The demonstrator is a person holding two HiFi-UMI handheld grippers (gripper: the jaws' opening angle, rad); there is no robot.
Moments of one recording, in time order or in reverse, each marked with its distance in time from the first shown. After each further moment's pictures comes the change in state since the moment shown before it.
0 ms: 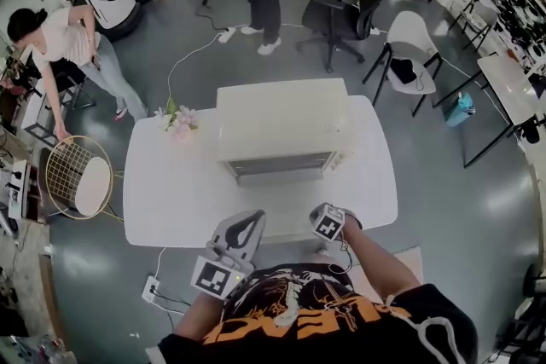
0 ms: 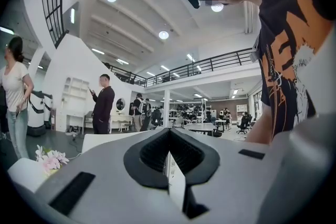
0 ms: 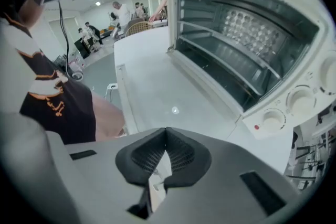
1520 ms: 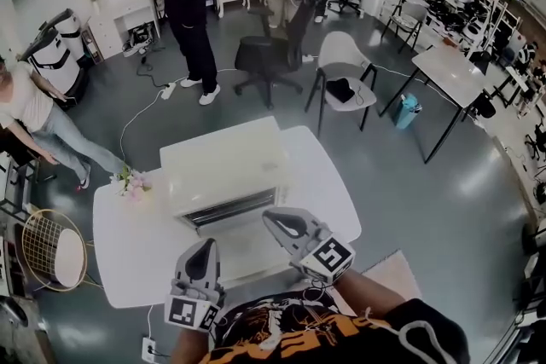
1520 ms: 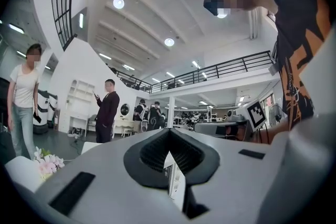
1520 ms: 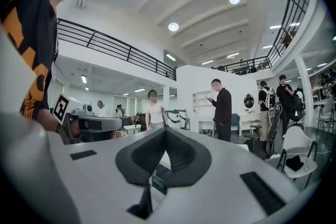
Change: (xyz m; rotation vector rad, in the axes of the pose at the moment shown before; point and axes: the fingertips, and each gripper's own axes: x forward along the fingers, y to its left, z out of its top) left arm 0.017 0.009 0.027 -0.009 -0.064 0.042; right arm -0.343 -0.015 0.168 0.175 -1.170 -0.335
